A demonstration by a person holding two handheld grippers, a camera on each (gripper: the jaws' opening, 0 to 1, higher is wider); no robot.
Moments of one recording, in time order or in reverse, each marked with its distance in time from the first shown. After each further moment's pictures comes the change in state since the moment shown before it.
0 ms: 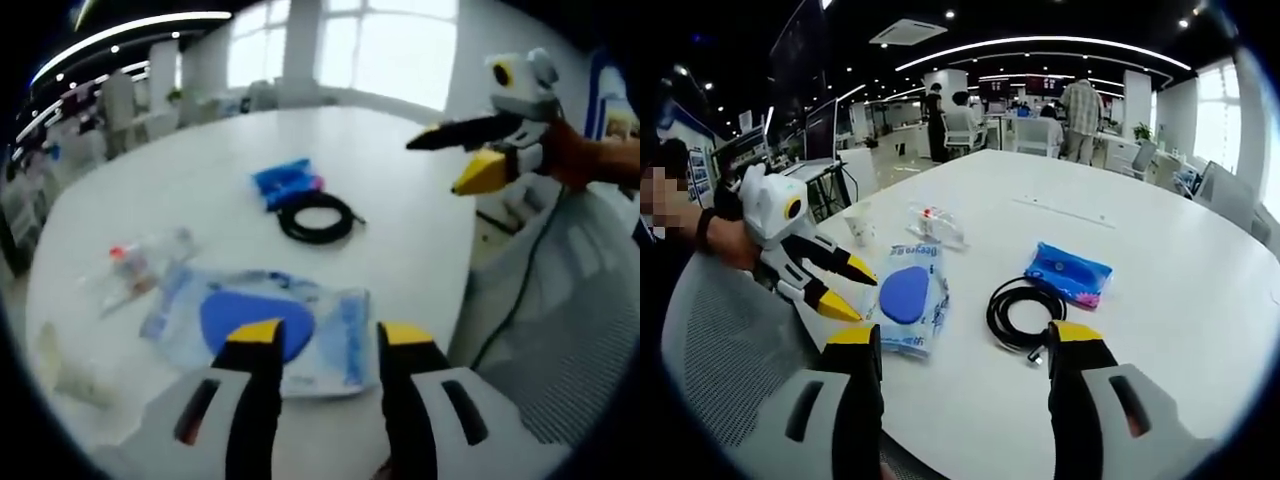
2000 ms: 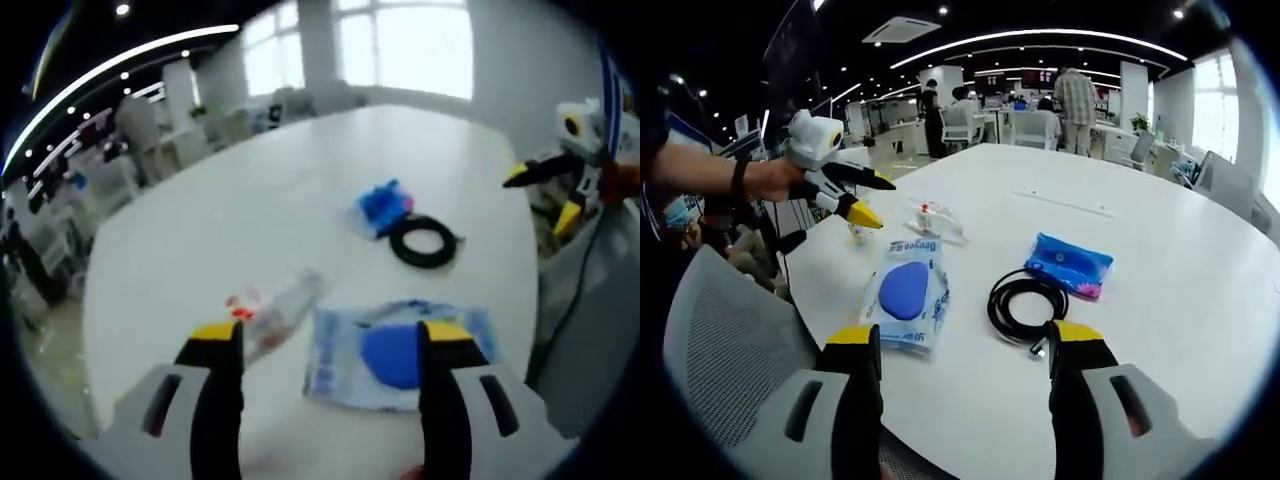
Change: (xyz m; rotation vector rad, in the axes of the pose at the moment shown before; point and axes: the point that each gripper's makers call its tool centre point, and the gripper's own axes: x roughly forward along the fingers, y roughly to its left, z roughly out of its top) left arm -0.017 0.136 0.061 0.114 0.028 0.134; right arm 0.001 0.000 -0.007 0.037 0.021 -0.001
